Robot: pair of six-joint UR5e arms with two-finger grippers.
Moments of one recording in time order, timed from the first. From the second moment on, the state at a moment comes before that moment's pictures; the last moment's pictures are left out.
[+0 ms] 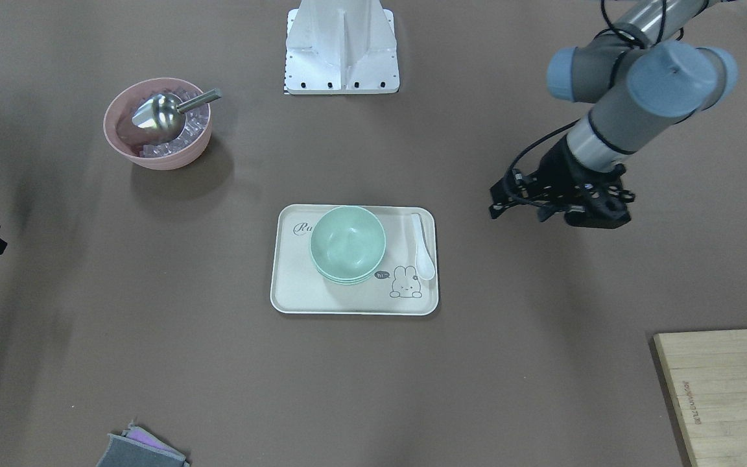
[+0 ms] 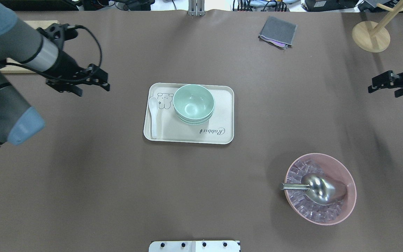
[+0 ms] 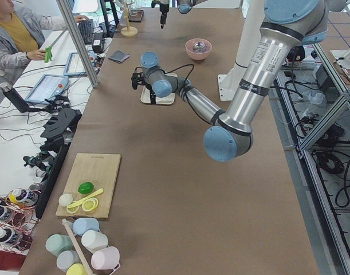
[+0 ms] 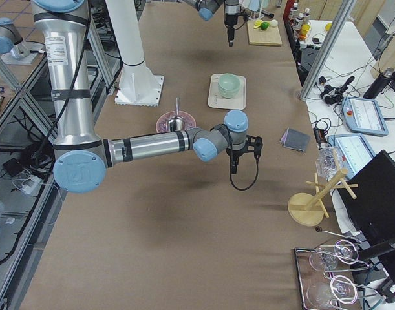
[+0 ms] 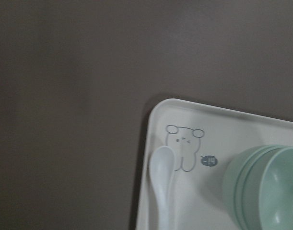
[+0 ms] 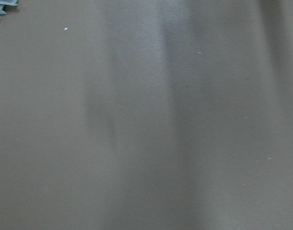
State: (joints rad) left arm -0.95 -1.88 -1.78 -1.90 -2.28 -0.99; right arm 1.22 -1.52 1.62 -1.13 2.31 0.71
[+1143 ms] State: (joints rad) left arm -1.43 -1.38 -1.69 -1.89 -2.35 0.10; right arm 1.49 -1.55 1.39 -1.21 2.38 0.12
